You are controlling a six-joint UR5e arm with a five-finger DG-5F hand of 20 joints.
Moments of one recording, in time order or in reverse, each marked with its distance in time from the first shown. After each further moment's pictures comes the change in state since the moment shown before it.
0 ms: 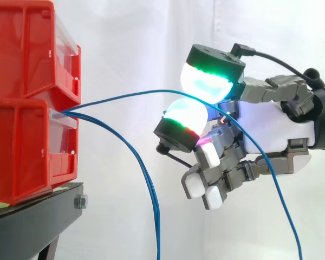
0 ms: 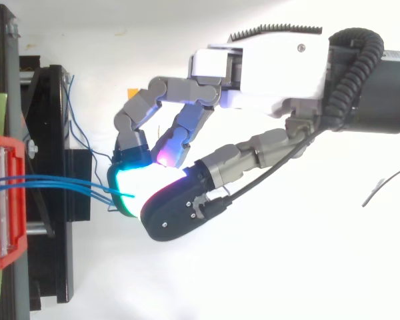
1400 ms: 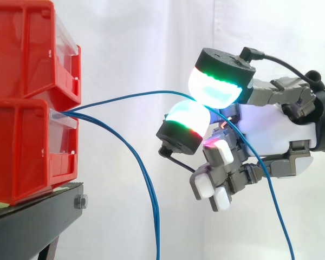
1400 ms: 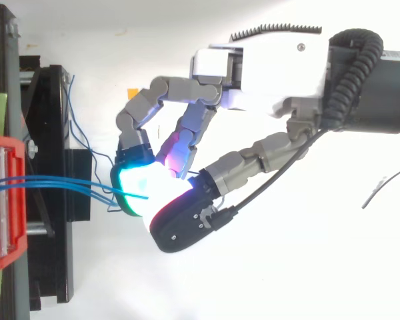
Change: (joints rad) arm 0.000 0.000 0.000 -0.012 0.001 0.027
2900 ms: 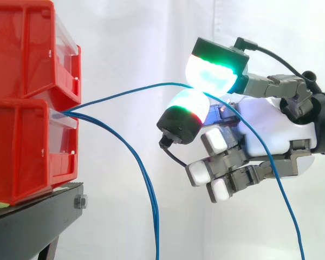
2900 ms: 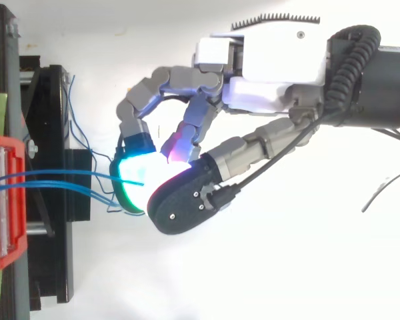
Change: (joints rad) arm -0.008 -0.001 -0.003 -0.002 -0.005 0.164
